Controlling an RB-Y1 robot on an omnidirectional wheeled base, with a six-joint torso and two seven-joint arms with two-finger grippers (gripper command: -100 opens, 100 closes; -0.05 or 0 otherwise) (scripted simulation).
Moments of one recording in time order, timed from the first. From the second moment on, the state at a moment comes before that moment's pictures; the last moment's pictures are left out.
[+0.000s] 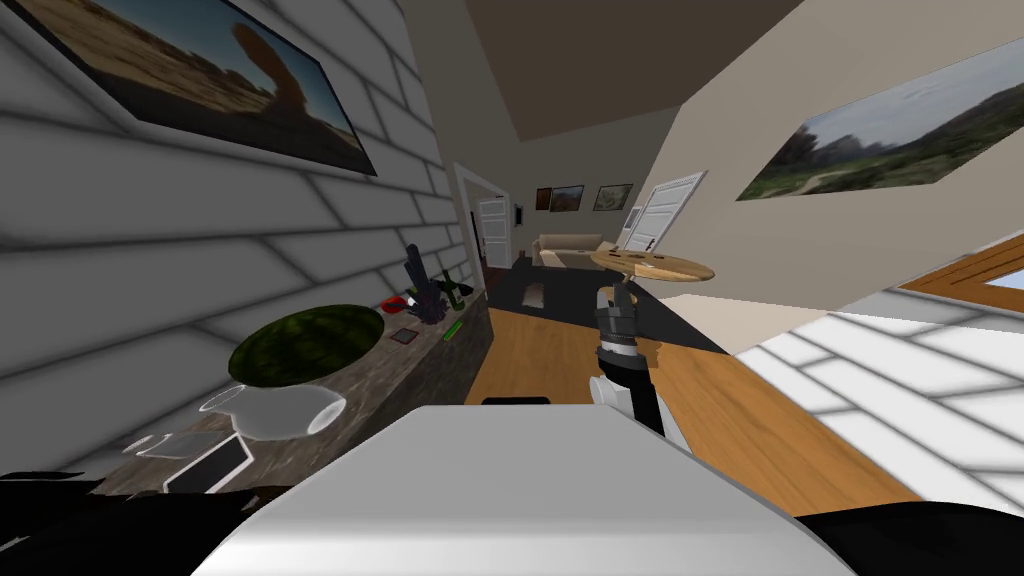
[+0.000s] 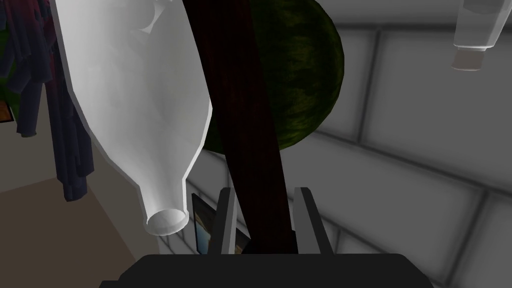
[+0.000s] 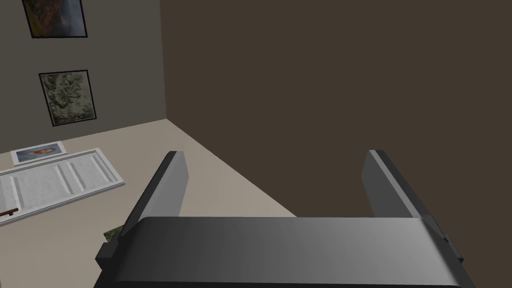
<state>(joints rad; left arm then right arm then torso) 0.73 0.76 0.74 -0.56 -0.19 -1.27 -0.46 0.51 0.01 -0.03 -2.29 0.06 -0.51 0.10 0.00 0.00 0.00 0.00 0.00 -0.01</state>
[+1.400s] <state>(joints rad) 0.65 0.76 0.53 -0.96 -0.28 -0.96 -0.42 0.51 0.01 -0.03 -2.29 0.06 -0.51 0.10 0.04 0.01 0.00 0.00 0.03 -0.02</state>
